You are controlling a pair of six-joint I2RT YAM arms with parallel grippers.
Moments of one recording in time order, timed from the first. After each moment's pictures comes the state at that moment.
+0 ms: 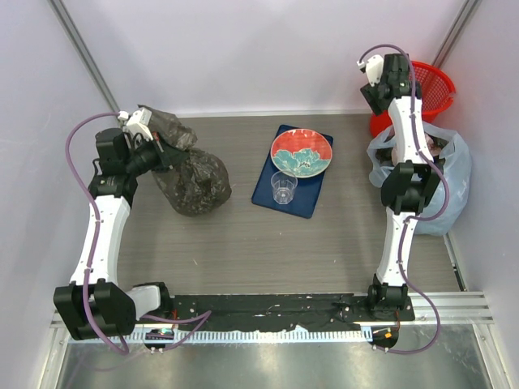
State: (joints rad) left arm 0.10 1.18 1.11 -0.32 0.70 -0.33; right arm -0.04 2.29 2.45 -0.83 0.19 -0.66
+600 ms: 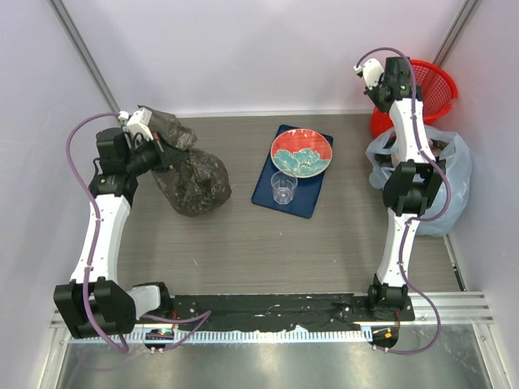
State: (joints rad) left arm 0.10 1.19 1.11 -0.32 0.70 -0.34; right arm -0.07 2.27 2.37 -0.78 0.09 -0.75
